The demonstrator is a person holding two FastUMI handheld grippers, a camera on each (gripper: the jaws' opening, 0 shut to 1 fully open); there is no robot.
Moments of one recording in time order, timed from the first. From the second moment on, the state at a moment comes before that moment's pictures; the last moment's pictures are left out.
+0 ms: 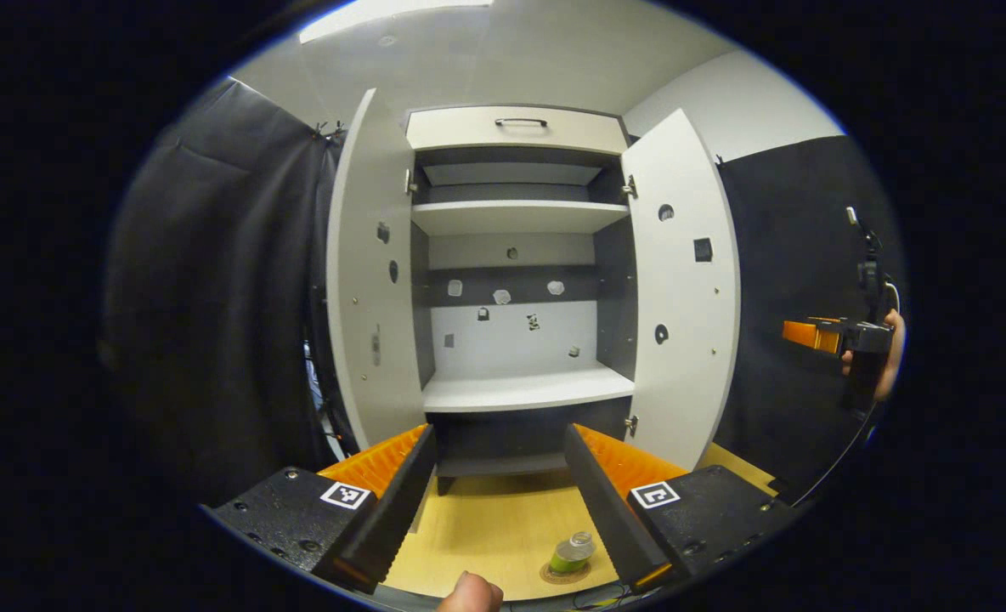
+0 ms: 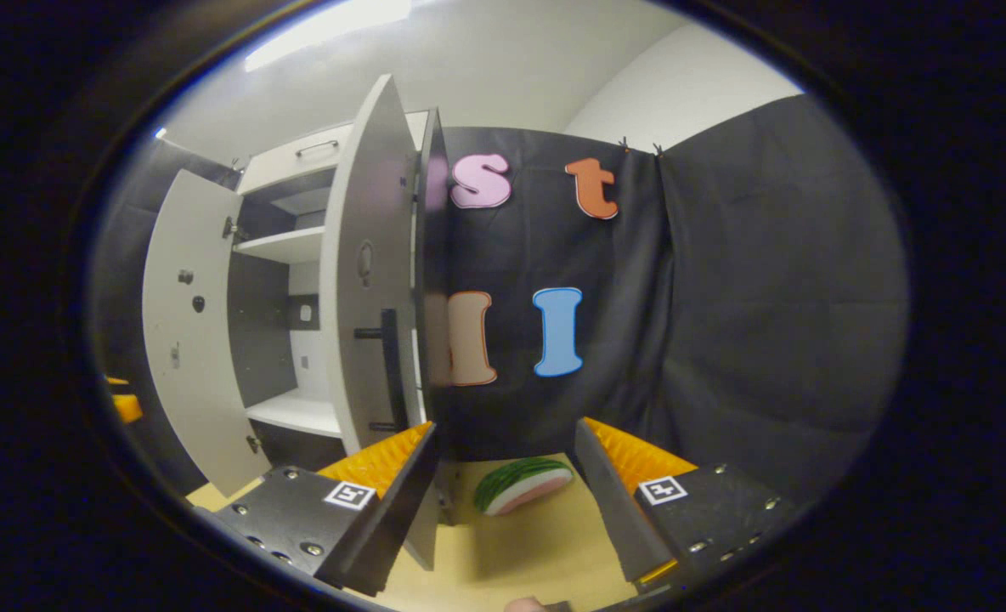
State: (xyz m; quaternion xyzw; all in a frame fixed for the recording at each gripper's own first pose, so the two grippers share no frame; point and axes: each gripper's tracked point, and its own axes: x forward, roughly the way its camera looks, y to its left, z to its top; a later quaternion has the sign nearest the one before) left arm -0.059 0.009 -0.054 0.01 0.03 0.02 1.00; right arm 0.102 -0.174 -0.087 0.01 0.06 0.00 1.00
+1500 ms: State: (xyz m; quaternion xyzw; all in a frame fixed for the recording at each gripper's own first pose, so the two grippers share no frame) left arm -0.056 0.074 -0.014 -0.04 0.02 0.04 1.00; right arm 0.204 -0.114 -0.052 0.00 0.05 0.03 1.00
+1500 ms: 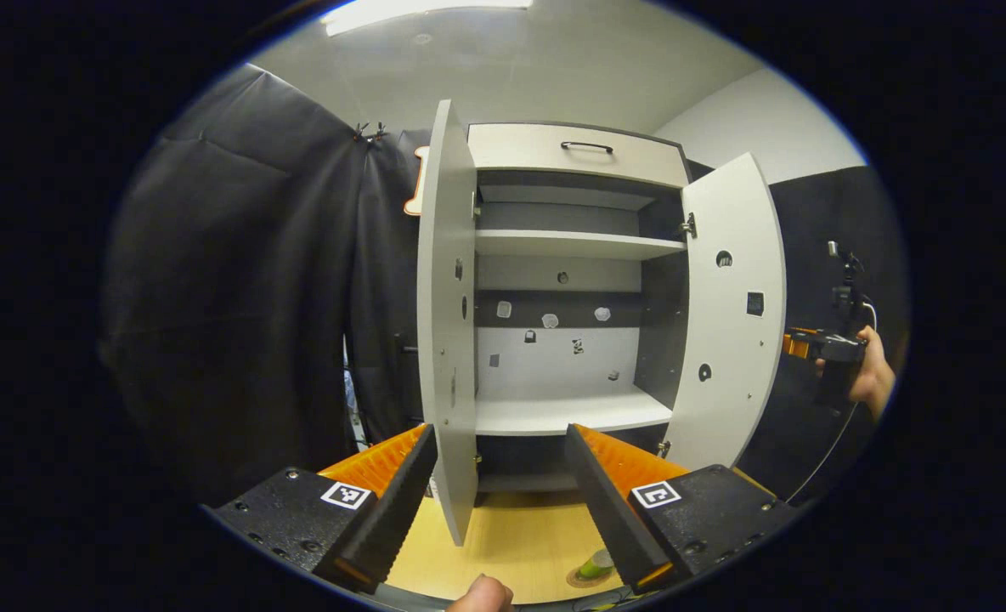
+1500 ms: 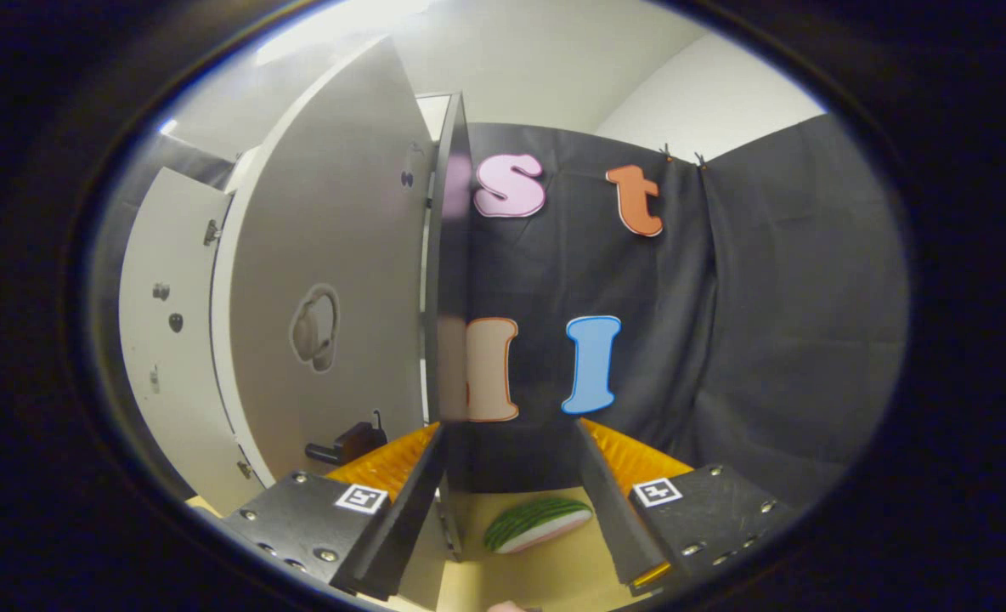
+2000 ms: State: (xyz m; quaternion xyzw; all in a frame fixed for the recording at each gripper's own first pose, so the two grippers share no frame) left arm -0.045 0.079 -0.023 -0.05 0.03 0.01 1.00; right arm 0.193 -0.049 -0.057 0.03 0.05 0.06 1.00
